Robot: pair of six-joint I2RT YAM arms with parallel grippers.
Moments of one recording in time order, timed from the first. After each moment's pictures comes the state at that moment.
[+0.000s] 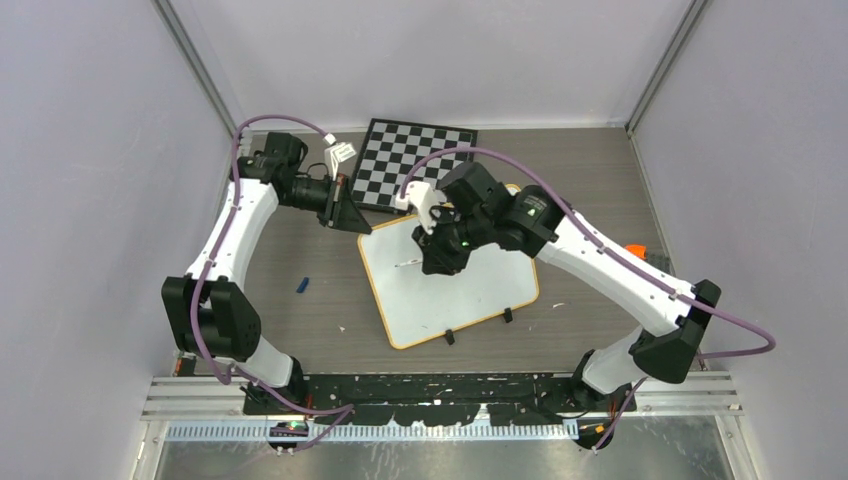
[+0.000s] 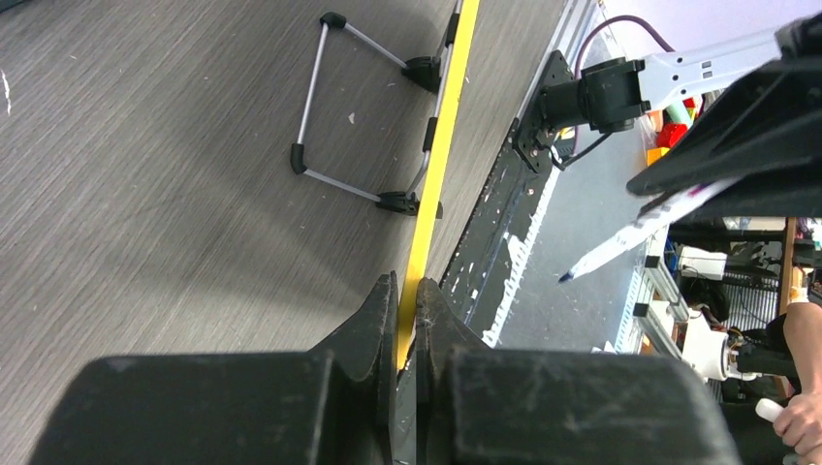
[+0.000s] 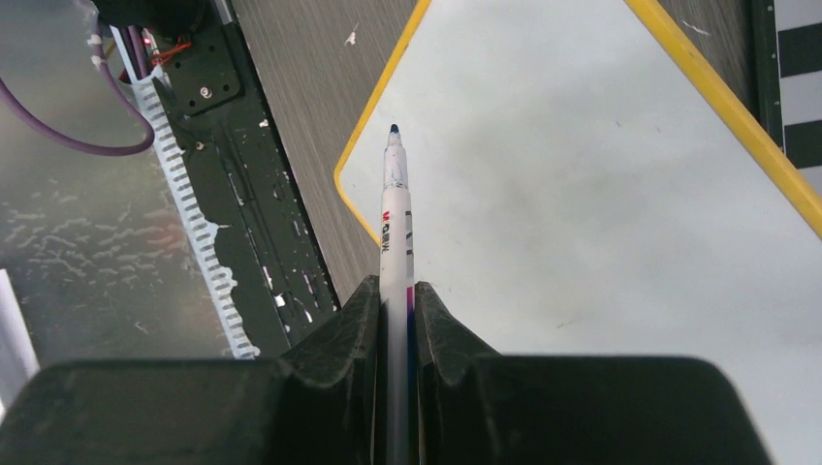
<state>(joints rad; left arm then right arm) -0.10 1.55 1.47 -1.11 1.05 0.32 0.90 1.47 1.63 -0.98 -0.33 -0.12</state>
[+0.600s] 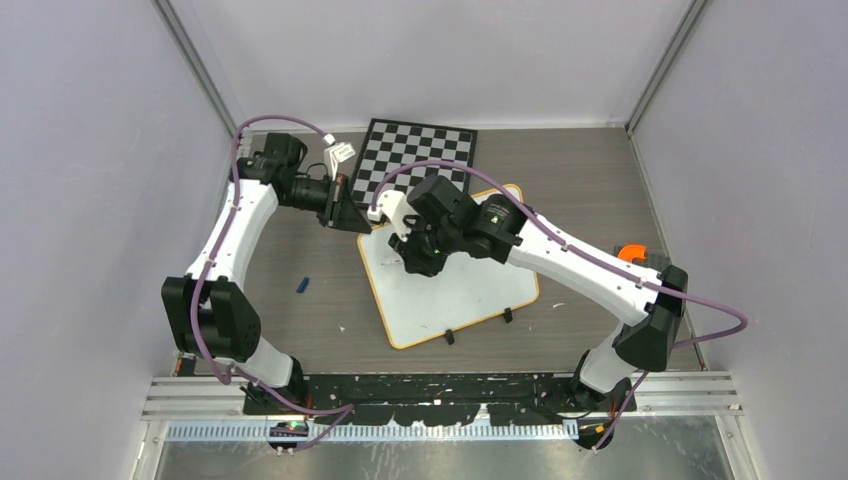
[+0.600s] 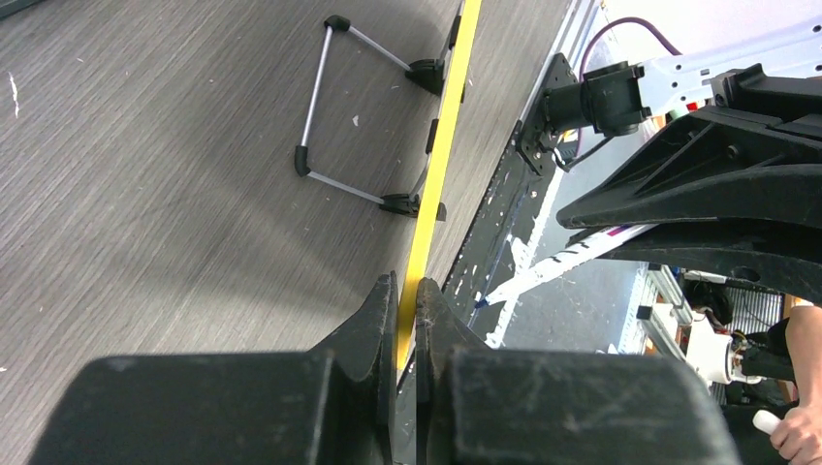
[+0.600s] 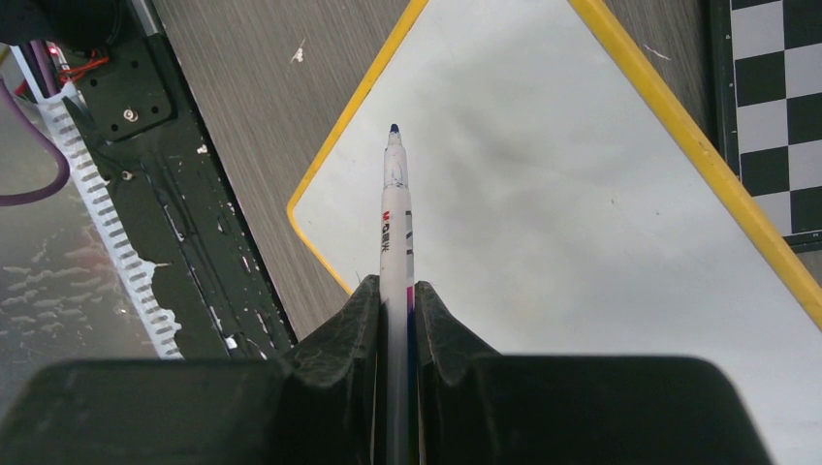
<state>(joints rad) -0.10 1.55 1.46 -1.09 1.05 0.31 1.01 1.58 1.63 -0.88 -0.15 -0.13</state>
